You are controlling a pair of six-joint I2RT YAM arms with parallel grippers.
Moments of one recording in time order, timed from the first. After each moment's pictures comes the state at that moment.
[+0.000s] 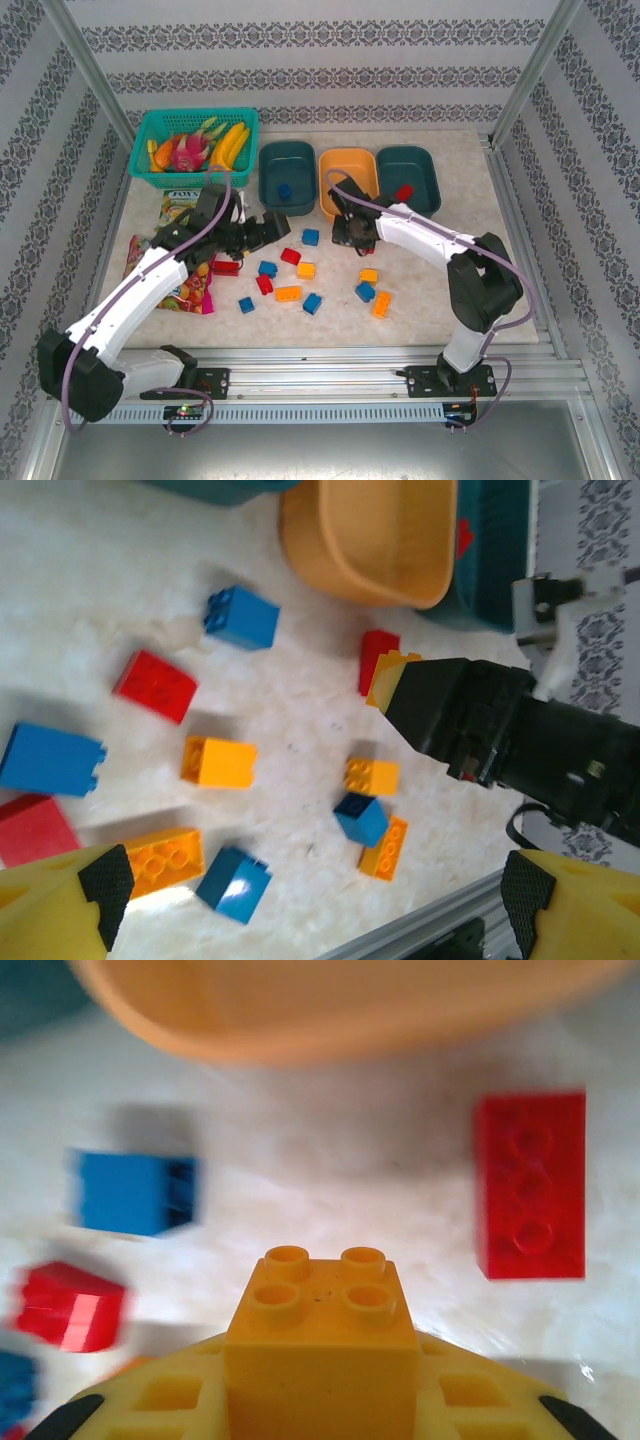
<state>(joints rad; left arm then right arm) -0.43 1.21 1.07 -0.64 0.32 -0.82 0.61 1.75 1.33 -0.73 0.06 0.76</state>
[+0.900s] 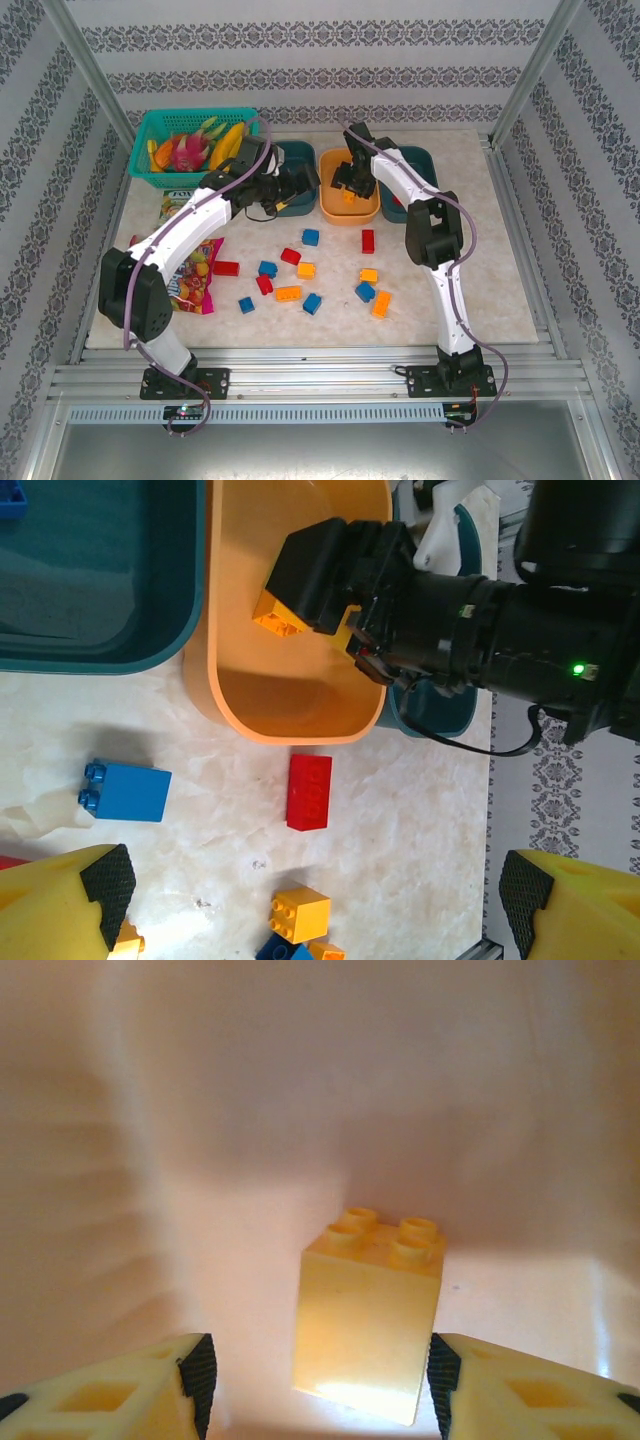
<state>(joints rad) -0.42 1.67 1.47 -0.56 0.33 -0.84 0.34 2.42 2.18 -0.95 -0.13 0.64</state>
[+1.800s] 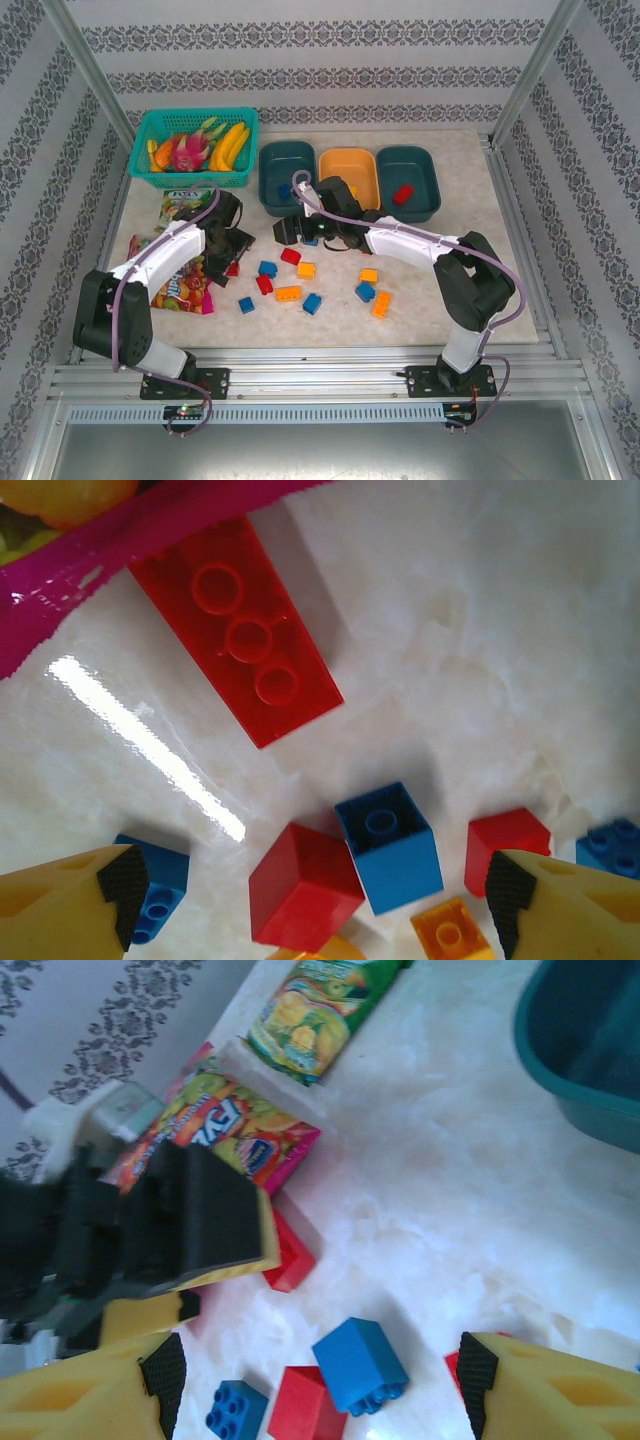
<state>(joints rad) -0.26 1.49 1.03 -0.89 0.08 -1.37 0.69 1.78 1.20 -0.02 -0.50 0.44</state>
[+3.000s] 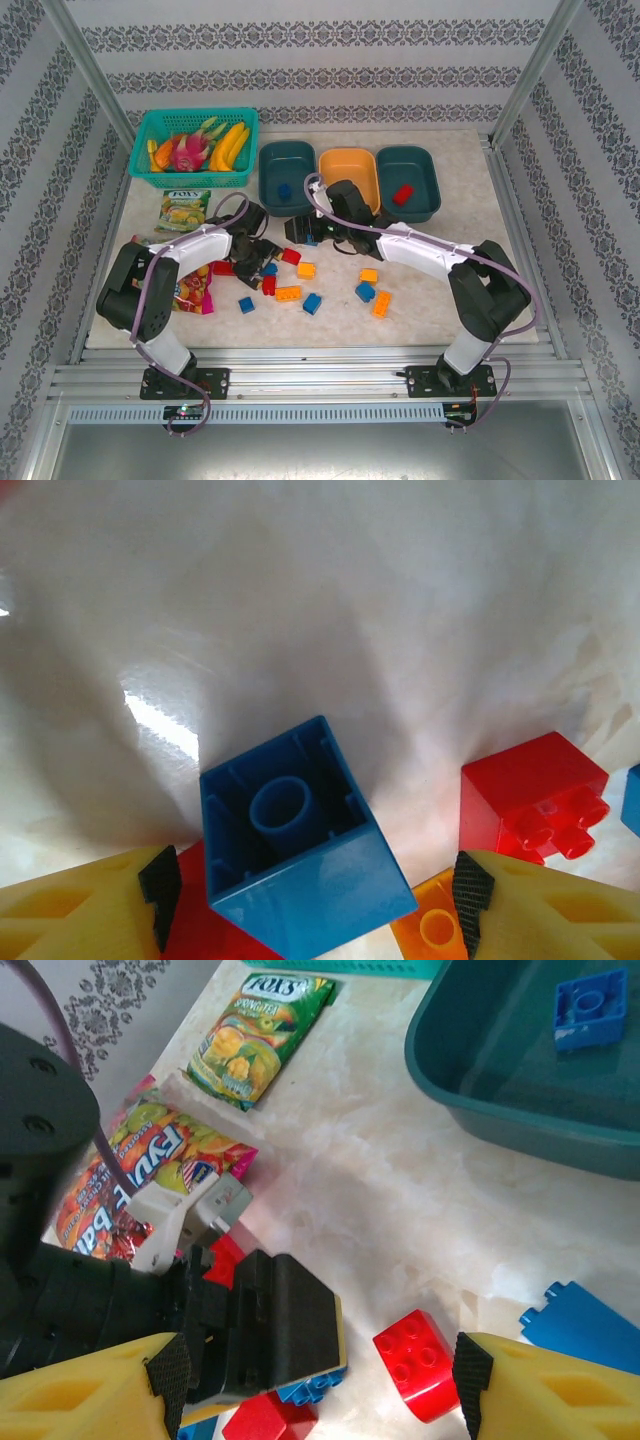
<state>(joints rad) -0.39 1.67 0.97 -0.61 0.26 -1.39 0.67 1.68 1.10 -0.01 -0.36 0.45</state>
